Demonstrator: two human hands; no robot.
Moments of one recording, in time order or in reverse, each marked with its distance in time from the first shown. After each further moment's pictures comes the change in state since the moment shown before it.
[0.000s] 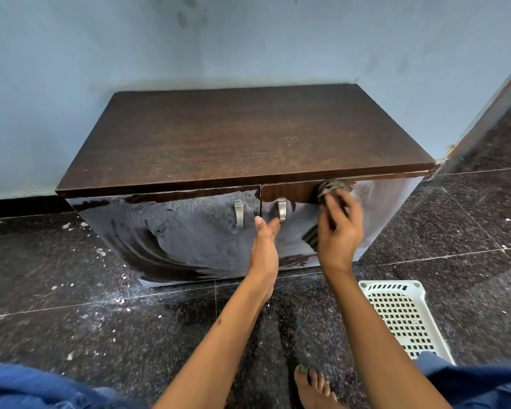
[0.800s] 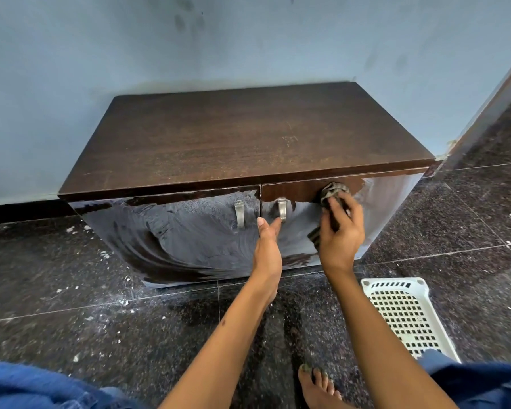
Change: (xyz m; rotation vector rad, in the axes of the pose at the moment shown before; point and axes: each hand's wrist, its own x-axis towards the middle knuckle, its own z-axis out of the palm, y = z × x) left_hand -0.001 -0.003 0.002 0.026 0.007 -0.002; right_hand -0.005 0.004 -0.001 -0.008 -0.010 0.059
